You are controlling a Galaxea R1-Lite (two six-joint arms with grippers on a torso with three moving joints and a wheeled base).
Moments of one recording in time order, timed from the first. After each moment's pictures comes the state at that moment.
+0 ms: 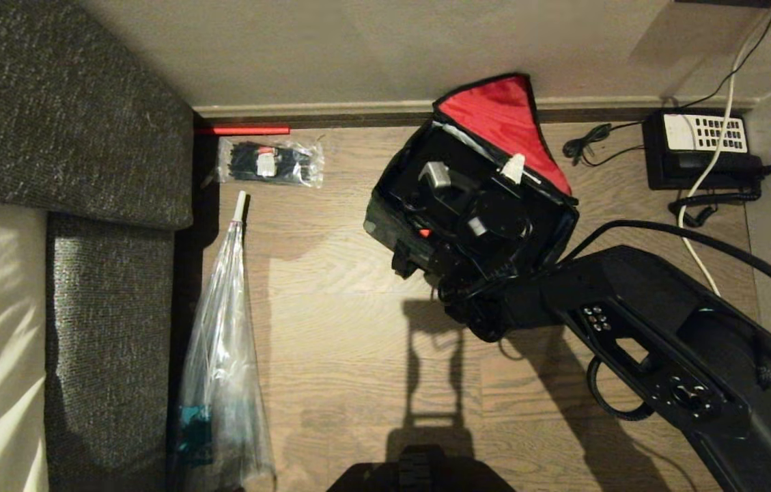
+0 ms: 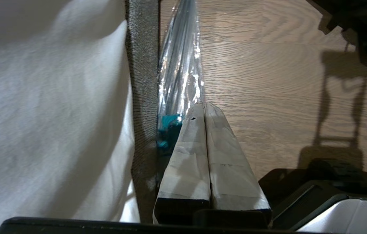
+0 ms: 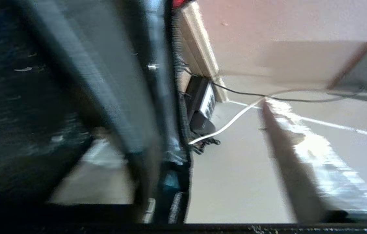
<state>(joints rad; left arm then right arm) 0.00 0.00 0.00 0.01 0.00 0.01 0.56 2.58 -1.77 -1.38 -1.13 -1.57</state>
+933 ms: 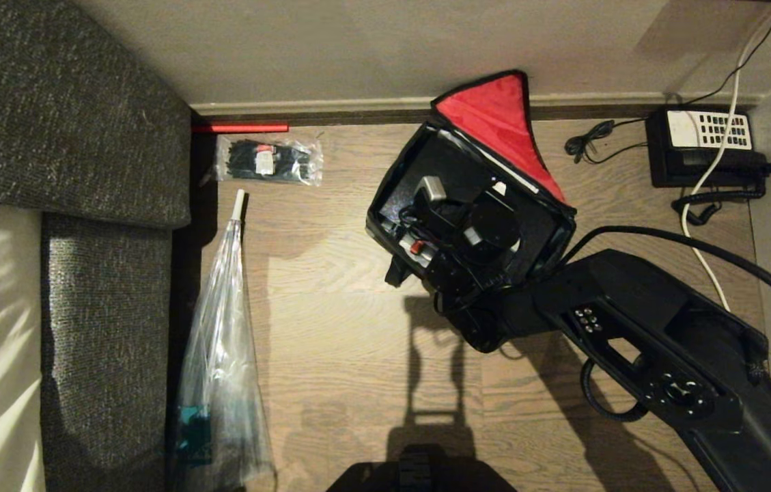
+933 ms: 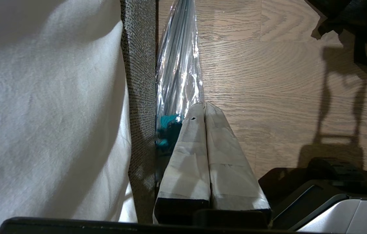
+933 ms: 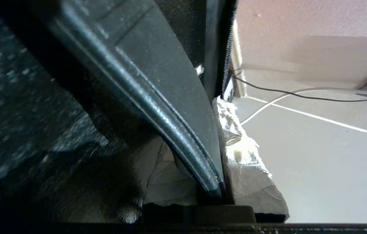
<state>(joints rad) 0.00 0.00 0.00 0.01 0.00 0.01 0.63 2.54 -1.72 -1.41 -1.14 -1.58</state>
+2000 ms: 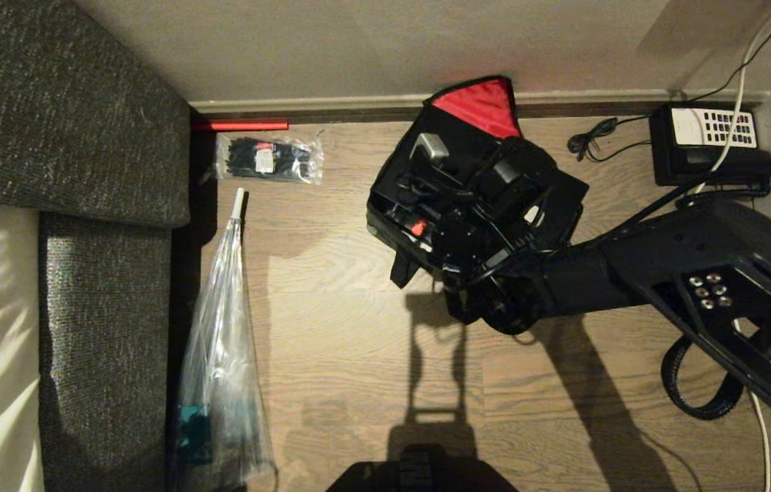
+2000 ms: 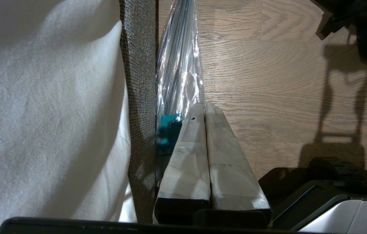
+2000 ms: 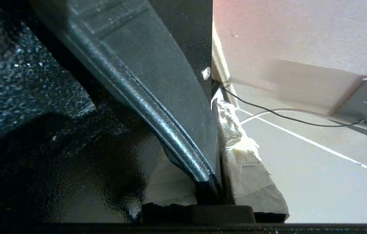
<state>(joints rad) 0.00 0.00 0.00 0.01 0.00 0.01 0.74 2.23 -1.60 -1.31 -1.14 -1.68</state>
